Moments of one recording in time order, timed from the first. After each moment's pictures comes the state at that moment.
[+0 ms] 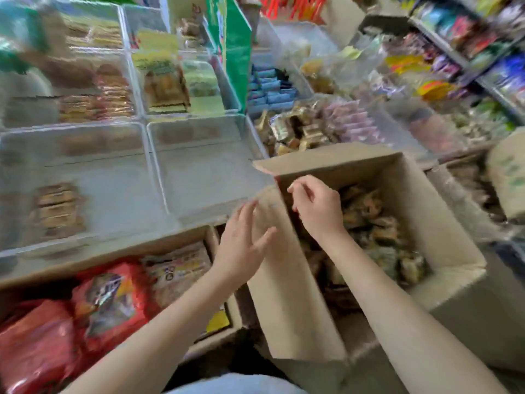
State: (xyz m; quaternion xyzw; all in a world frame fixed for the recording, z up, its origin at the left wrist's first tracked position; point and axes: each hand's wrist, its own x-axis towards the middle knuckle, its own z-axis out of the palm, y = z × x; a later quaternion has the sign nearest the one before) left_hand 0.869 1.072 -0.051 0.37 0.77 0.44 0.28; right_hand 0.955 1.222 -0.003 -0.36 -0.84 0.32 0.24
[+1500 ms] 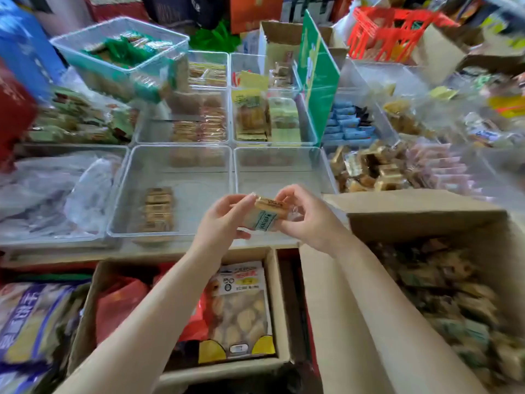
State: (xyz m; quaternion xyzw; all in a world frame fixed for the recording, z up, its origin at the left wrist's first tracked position) left_hand 0.779 1.006 0.015 0.08 0.68 0.66 0.30; right_hand 0.867 1.176 0.028 -0.14 -0.84 0.52 0.00
